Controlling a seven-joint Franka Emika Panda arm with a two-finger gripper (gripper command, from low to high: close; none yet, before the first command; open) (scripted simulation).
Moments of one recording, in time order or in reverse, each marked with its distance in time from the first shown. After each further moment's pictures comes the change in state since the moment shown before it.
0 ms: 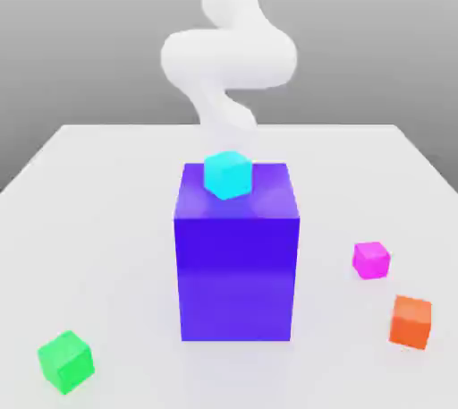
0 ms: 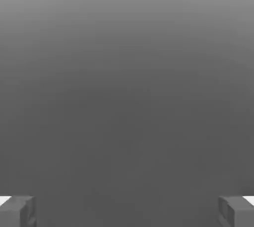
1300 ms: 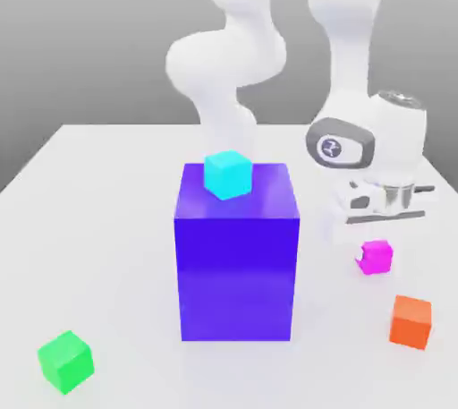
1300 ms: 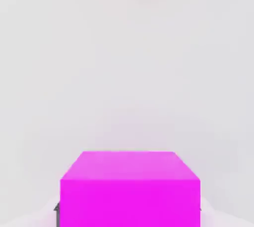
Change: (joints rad) arm 0.562 0.846 0.193 -0.535 -0.237 0.655 0.816
